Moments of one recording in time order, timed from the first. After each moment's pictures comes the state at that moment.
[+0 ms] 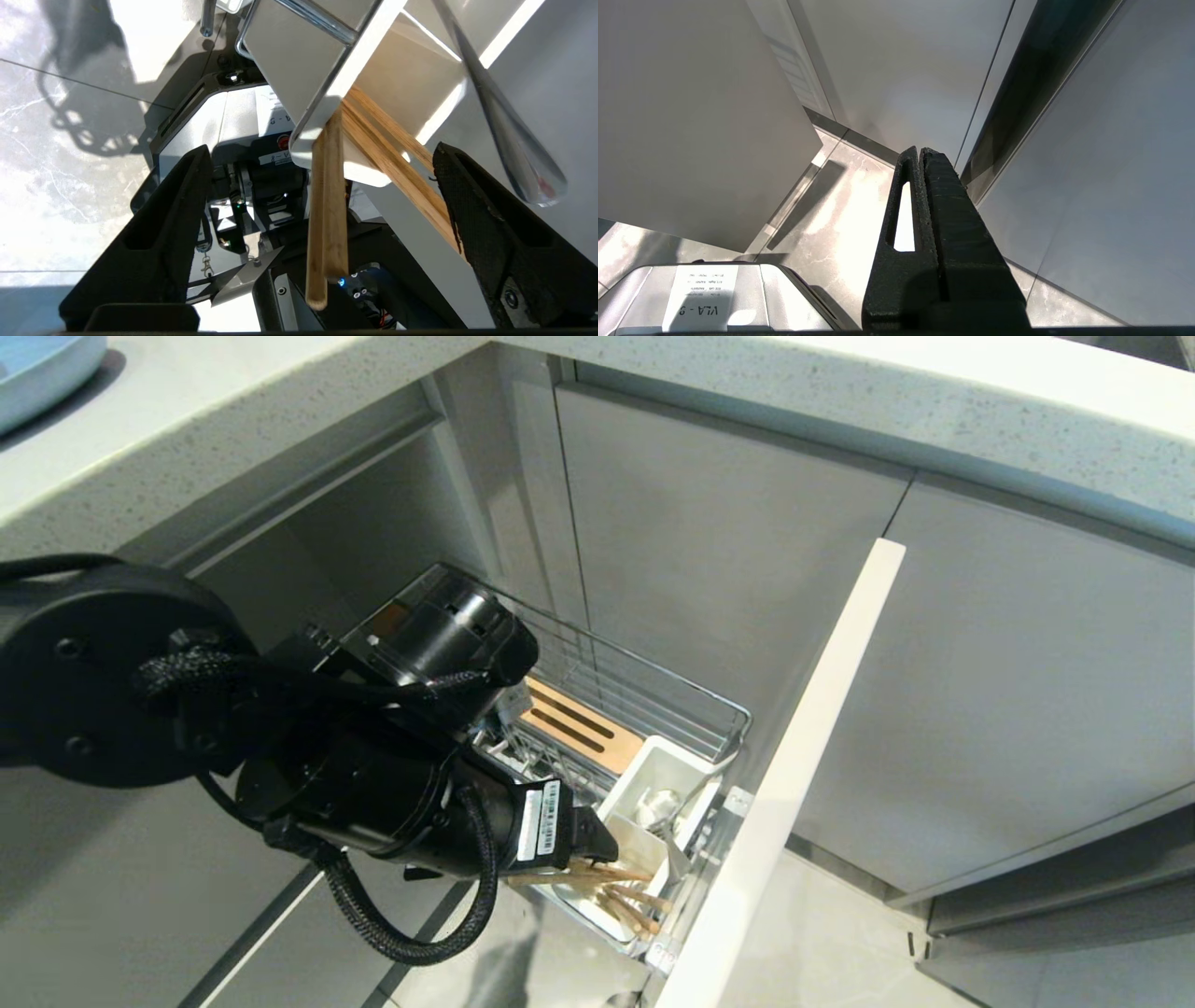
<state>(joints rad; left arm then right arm) -0.81 1.66 -1.31 0.64 0.06 -0.63 0.00 0.00 0.00 0.00 0.00 0.02</state>
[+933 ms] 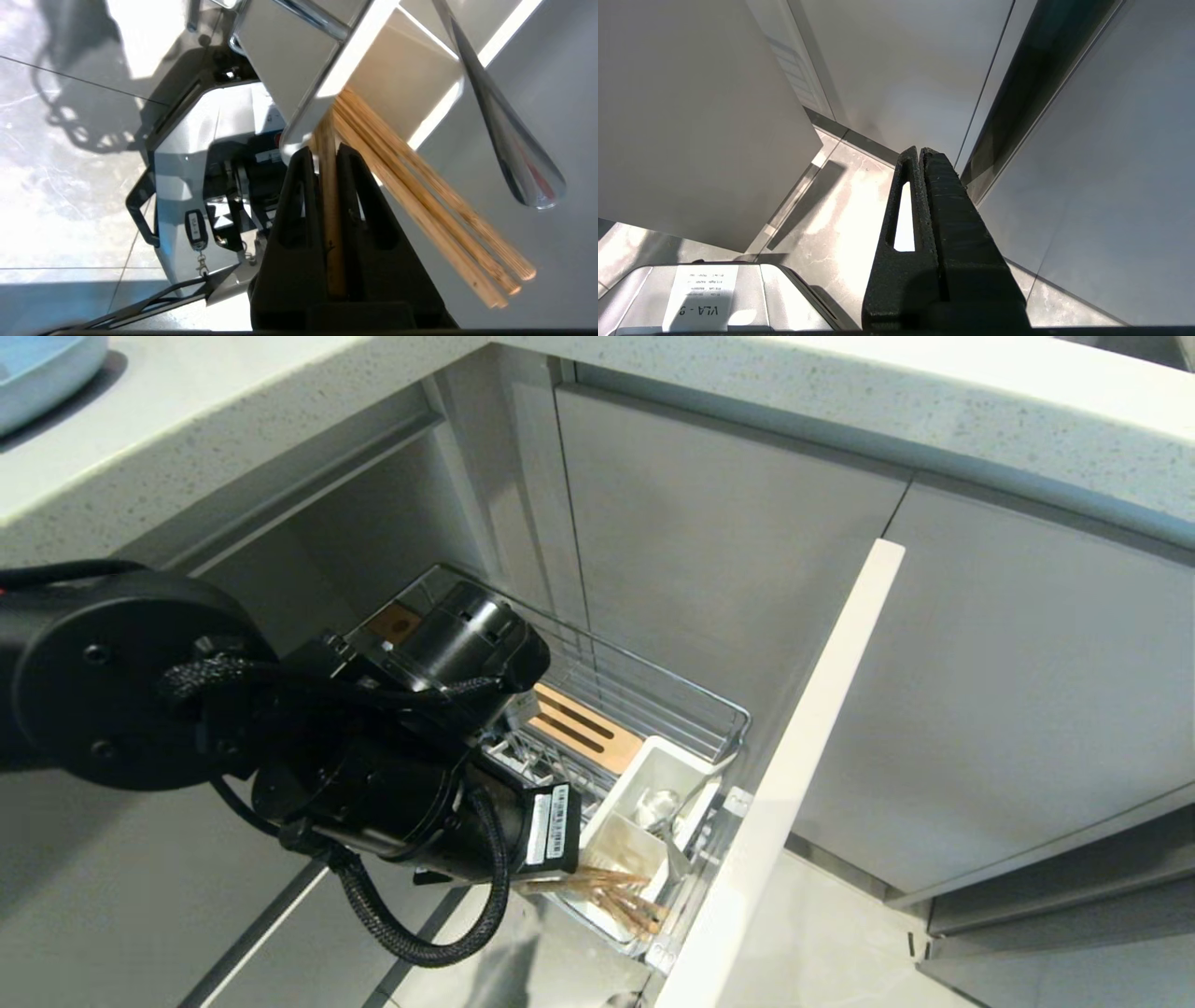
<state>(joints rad) -0.81 1.68 -1.31 0.64 0.06 -0.64 0.00 0.00 0.00 0.00 0.00 0.02</state>
